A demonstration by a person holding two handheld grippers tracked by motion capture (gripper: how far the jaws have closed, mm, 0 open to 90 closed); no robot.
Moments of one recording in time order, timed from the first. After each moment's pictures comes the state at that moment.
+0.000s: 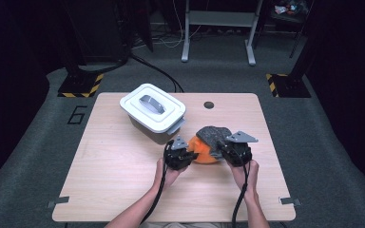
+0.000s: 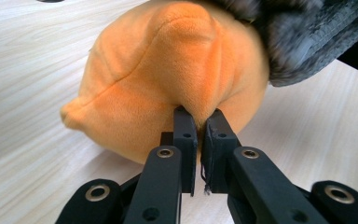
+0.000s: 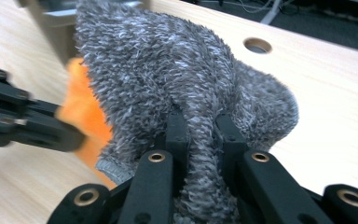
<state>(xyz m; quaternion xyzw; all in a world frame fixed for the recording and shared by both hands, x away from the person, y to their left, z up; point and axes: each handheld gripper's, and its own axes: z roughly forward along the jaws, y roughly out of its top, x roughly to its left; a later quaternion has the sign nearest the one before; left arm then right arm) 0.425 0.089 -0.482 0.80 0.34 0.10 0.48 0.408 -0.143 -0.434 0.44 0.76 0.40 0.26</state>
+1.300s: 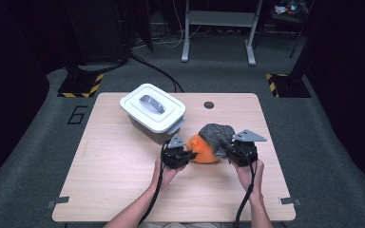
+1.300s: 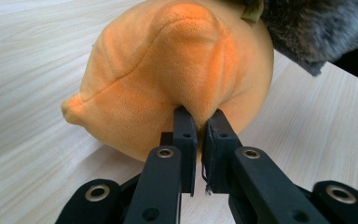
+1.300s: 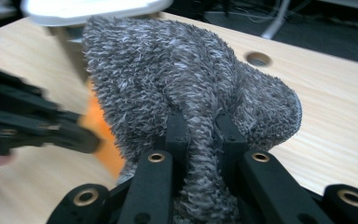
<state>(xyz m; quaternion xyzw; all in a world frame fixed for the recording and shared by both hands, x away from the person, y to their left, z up) 0.430 0.097 -0.484 0.80 0.34 0.08 0.49 0.397 -0.150 -0.413 0.43 0.75 0.43 0.25</state>
